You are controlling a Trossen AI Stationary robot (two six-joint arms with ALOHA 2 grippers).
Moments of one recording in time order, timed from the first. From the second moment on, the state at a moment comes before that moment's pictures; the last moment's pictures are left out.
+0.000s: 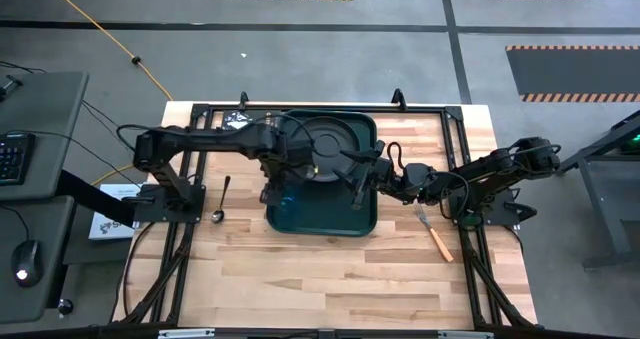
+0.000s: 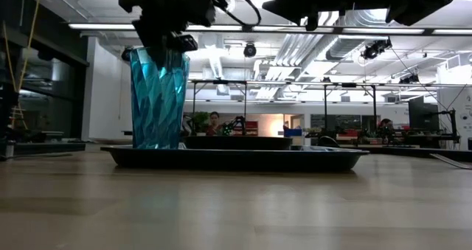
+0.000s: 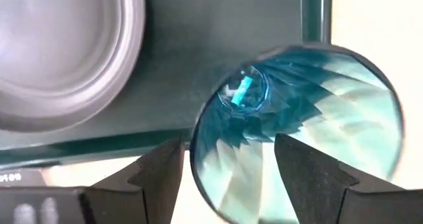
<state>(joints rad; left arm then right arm) 0.11 1.70 1.51 -1.27 0.02 0.28 0.12 1.44 0.63 1.03 0.47 -0.12</state>
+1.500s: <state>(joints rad) 0.11 0.67 0.41 0.34 0.13 -0.09 0.12 1.44 0.64 1.00 0.48 0.01</state>
